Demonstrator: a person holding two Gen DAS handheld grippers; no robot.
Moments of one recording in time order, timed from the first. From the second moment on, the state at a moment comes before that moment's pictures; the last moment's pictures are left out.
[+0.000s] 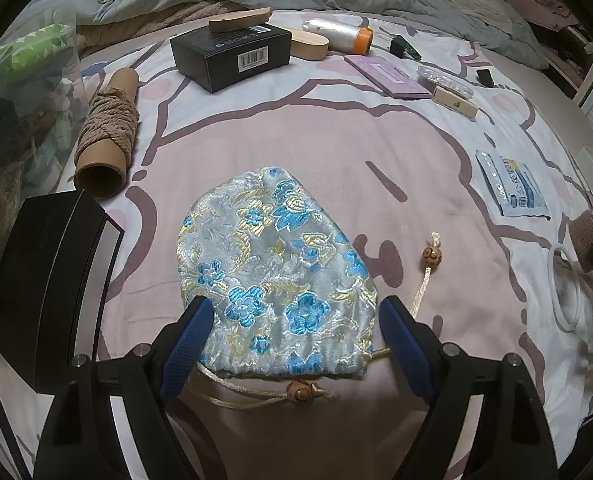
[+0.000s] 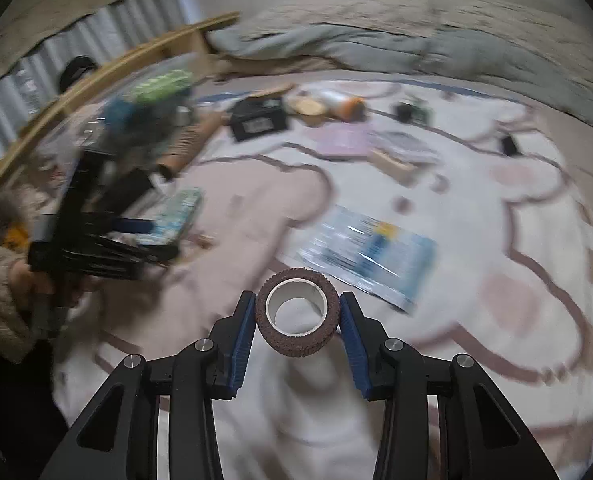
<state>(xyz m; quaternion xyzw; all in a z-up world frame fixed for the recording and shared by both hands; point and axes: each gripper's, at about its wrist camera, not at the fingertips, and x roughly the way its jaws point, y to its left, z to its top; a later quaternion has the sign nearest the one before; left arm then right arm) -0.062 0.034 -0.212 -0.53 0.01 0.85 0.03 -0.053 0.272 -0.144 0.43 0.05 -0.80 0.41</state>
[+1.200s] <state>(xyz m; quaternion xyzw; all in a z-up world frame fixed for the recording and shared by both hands) -0.048 -0.002 -0.191 -0.54 -0.02 0.84 0.03 -0.043 0.273 -0.154 0.46 0.04 -0.78 0.42</state>
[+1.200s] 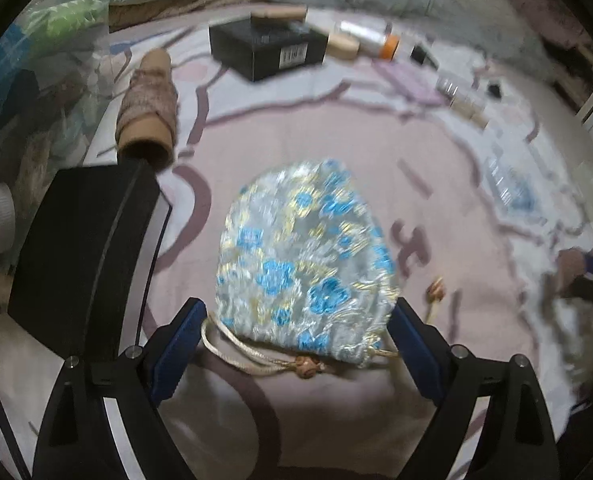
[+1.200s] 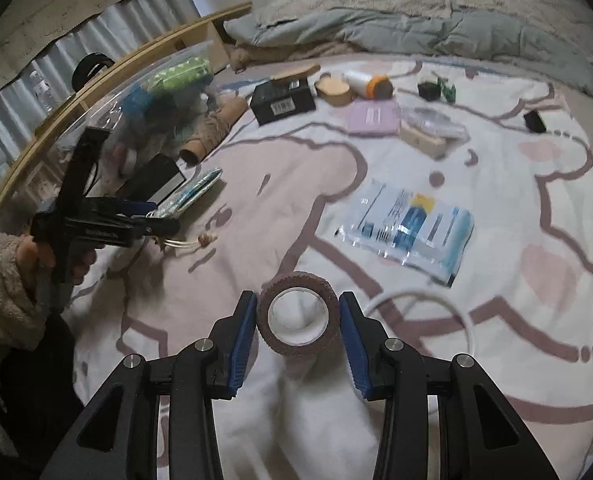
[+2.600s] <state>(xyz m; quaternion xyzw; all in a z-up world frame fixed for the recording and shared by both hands) -0.086 -0.003 -0.214 -0.56 0.00 0.83 -0.02 -0.038 0.228 -0.191 0.43 0.15 -0.79 0.40</state>
